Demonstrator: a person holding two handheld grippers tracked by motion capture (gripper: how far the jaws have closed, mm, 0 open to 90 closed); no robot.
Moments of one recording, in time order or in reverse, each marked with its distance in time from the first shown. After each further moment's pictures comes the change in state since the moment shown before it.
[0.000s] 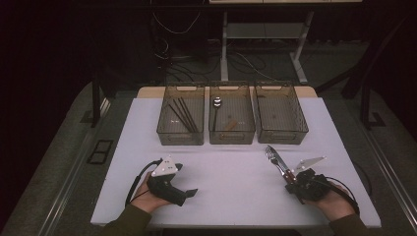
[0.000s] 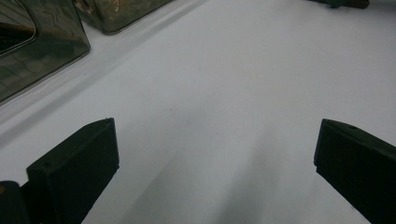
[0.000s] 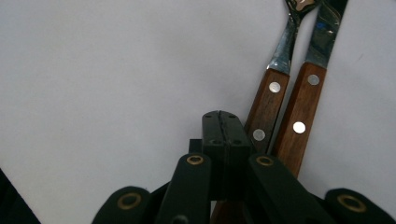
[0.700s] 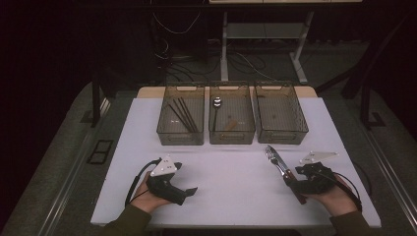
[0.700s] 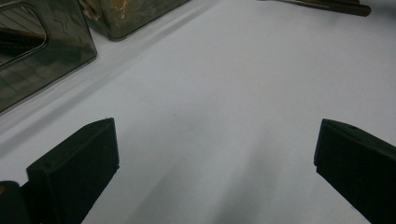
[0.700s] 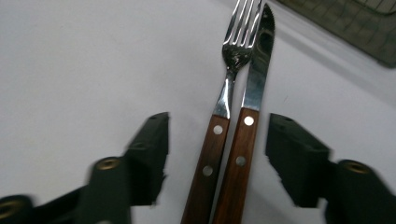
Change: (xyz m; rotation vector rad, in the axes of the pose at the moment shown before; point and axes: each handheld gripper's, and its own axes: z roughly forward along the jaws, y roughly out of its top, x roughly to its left) left arm 0.001 0.001 -0.002 -0.011 0.011 0.002; right arm -0.010 0.006 -0.015 -0.156 -0.091 0.074
